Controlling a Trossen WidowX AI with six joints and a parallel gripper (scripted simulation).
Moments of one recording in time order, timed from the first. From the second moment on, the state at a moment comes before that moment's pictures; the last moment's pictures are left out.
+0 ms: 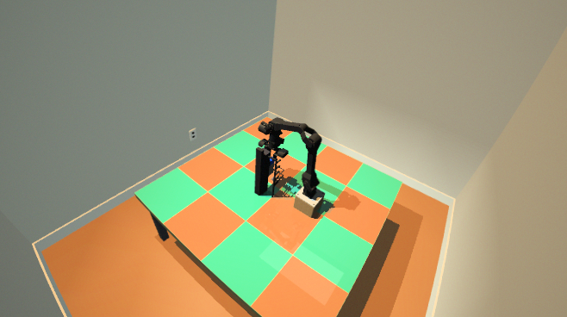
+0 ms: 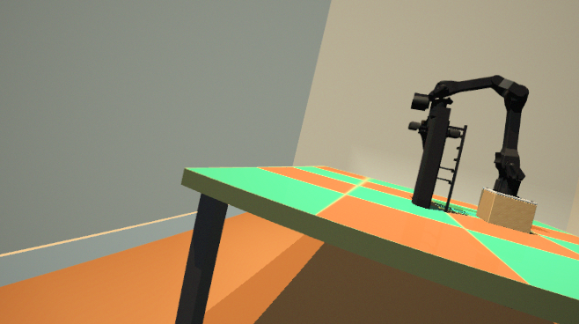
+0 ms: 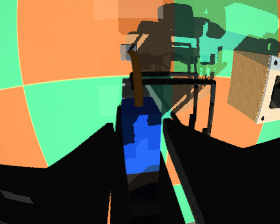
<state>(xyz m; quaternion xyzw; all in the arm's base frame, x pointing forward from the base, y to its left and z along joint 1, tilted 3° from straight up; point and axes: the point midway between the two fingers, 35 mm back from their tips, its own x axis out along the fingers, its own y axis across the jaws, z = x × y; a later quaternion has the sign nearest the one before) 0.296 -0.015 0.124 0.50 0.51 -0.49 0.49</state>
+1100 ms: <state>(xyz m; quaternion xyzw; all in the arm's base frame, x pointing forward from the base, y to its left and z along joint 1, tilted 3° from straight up) 0.296 -0.017 0.120 0.51 0.53 -0.48 0.48</state>
